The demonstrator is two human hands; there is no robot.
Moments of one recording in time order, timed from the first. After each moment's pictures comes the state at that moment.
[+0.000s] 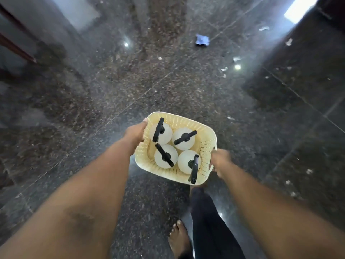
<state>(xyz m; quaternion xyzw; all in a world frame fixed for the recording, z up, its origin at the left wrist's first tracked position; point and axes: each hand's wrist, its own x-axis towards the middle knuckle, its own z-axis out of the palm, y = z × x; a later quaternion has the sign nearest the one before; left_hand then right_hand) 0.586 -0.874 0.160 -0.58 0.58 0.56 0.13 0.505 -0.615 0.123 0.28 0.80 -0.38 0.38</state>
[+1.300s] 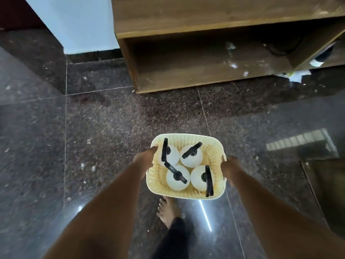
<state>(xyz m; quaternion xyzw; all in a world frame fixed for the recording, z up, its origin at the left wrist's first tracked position) 0.557 0.166 0.128 -0.26 0.74 0.44 0.44 0.711 0.399 0.133 0.59 0.67 -0.42 0.16</state>
